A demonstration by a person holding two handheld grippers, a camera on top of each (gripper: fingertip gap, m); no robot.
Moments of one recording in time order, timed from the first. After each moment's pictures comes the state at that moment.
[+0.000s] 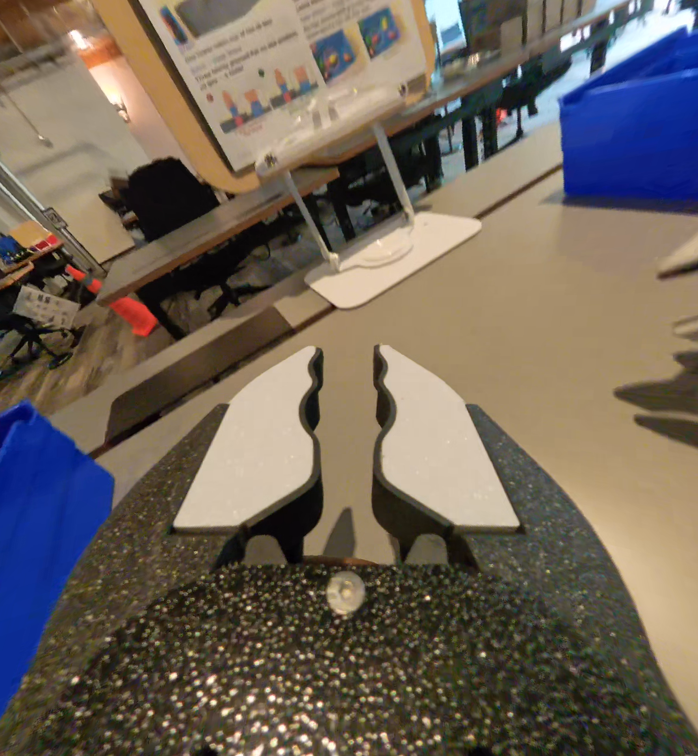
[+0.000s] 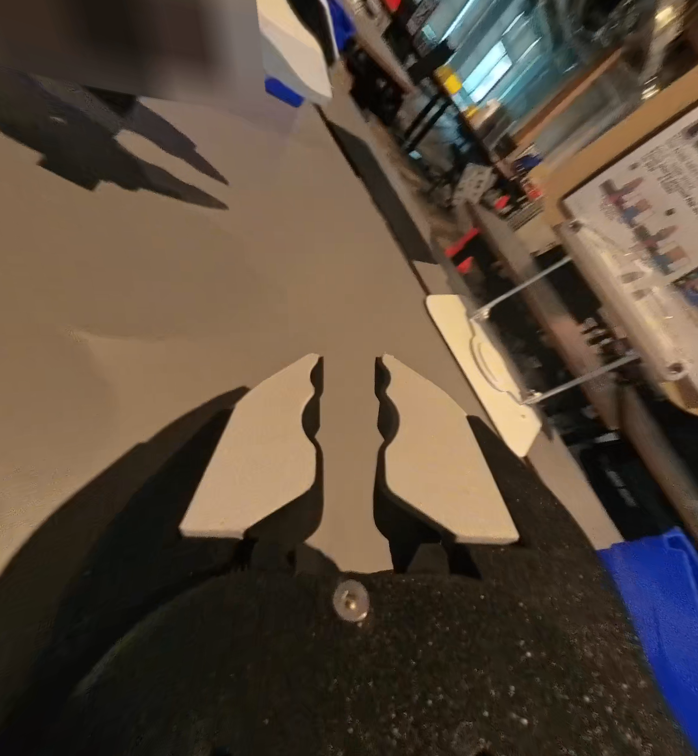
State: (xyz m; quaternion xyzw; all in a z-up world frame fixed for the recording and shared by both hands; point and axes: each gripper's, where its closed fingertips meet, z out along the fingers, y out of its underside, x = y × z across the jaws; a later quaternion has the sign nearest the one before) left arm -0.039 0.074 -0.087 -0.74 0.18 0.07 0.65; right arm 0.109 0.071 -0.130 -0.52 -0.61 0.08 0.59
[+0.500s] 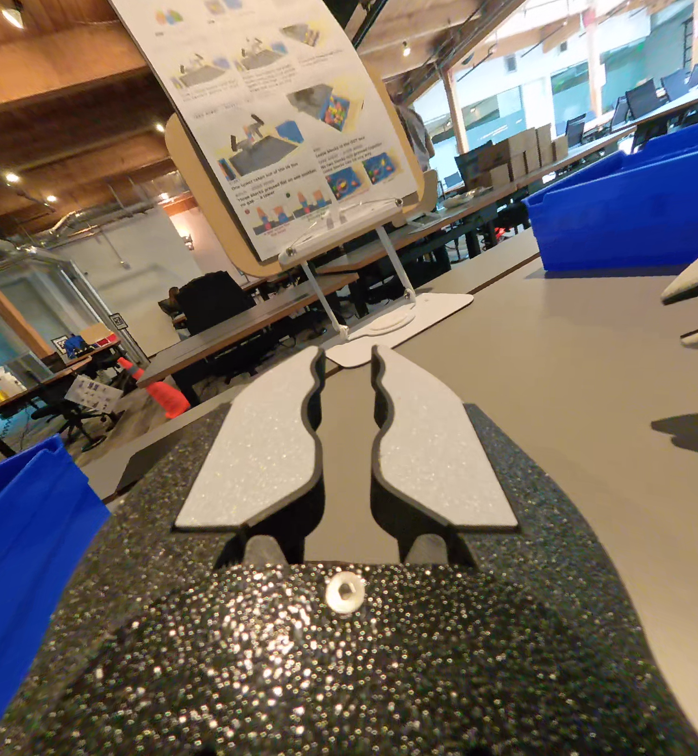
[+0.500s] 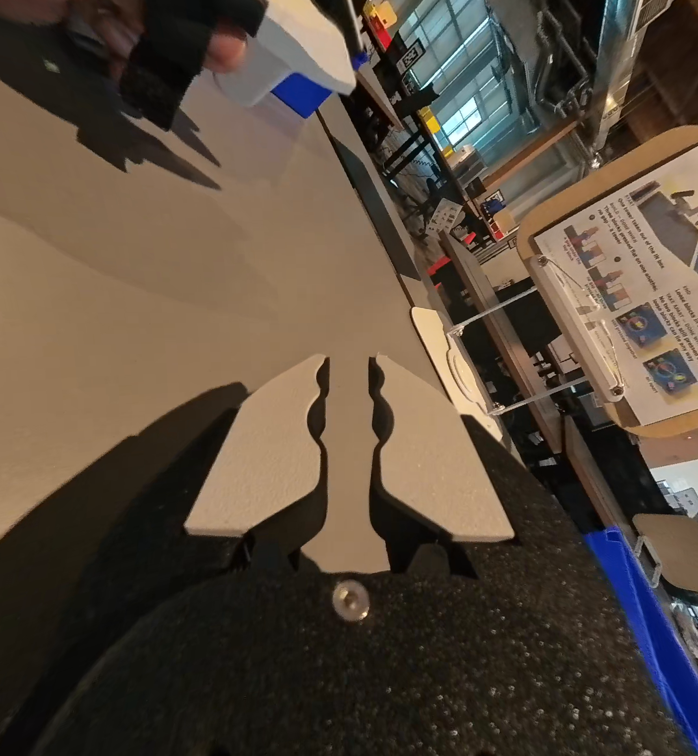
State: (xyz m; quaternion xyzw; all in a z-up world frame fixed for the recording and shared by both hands) left arm -0.025 0.051 -0.079 -0.64 0.18 0.09 0.74; right arm 0.123 0.050 -0.131 -0.47 -0.63 0.05 0.62
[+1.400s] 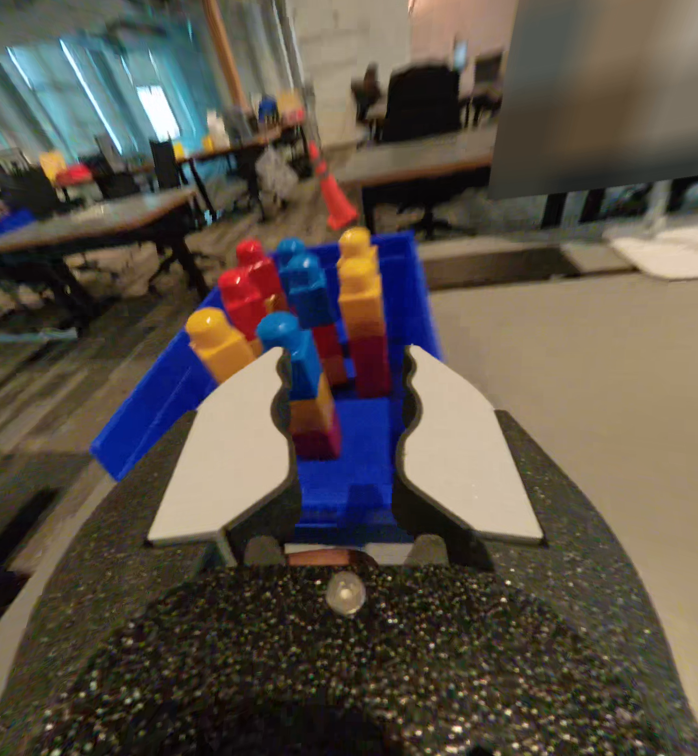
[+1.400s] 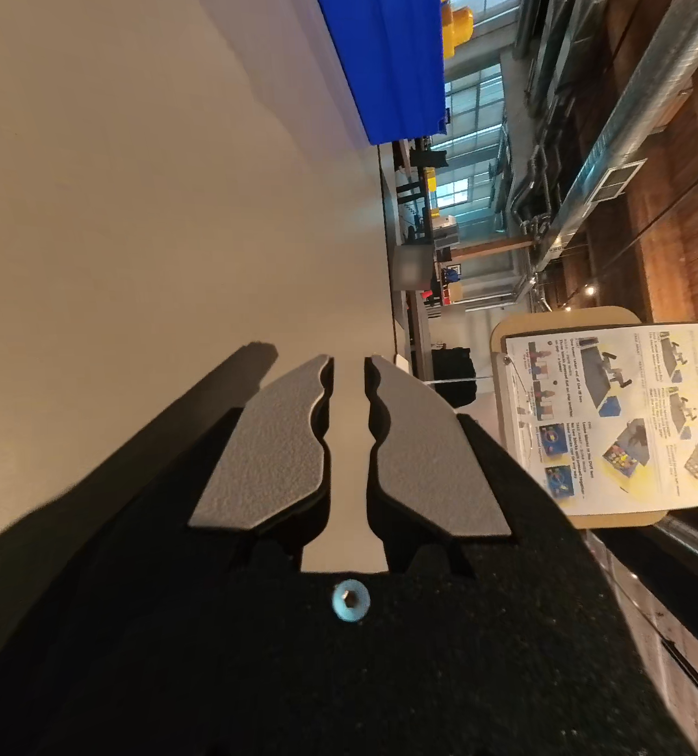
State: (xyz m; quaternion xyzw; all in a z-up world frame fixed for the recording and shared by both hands) left arm -0.254 -0.074 -0.049 -0.76 -0.11 0.21 0.61; right arm 0.100 0.014 -0.158 -0.31 -0.71 -0.09 0.62
